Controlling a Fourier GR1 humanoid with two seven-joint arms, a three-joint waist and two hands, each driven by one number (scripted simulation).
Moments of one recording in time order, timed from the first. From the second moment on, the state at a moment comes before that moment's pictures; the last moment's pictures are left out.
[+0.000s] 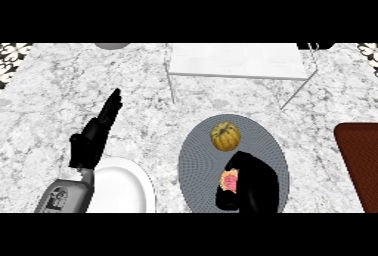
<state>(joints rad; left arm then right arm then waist) -0.17 0.17 -0.12 -1.44 -0.05 0.06 0.02 -0.05 -0.01 0.60 -1.74 1.08 -0.02 1.14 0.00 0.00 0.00</state>
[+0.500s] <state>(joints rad) -0.23 0.15 -0.14 -1.42 -0.06 0.04 0.03 -0.49 -0.01 0.84 -1.53 0.86 -0.10 1.16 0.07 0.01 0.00</state>
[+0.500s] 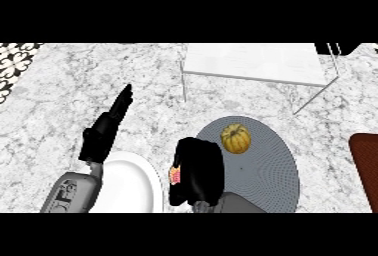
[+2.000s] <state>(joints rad) -0.21 0.15 -0.12 -1.40 -0.06 0.05 0.03 -1.20 -0.01 0.51 -1.43 1.12 -0.19 1.25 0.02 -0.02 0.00</state>
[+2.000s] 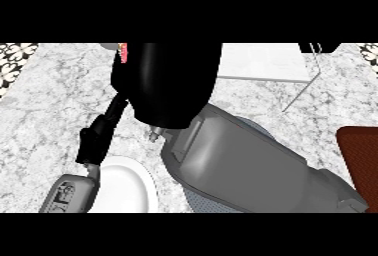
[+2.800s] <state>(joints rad) -0.18 0.15 -0.10 -1.44 -0.06 0.04 0.03 -1.41 -0.01 0.28 -1.24 1.26 -0.09 1.20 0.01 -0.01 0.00</state>
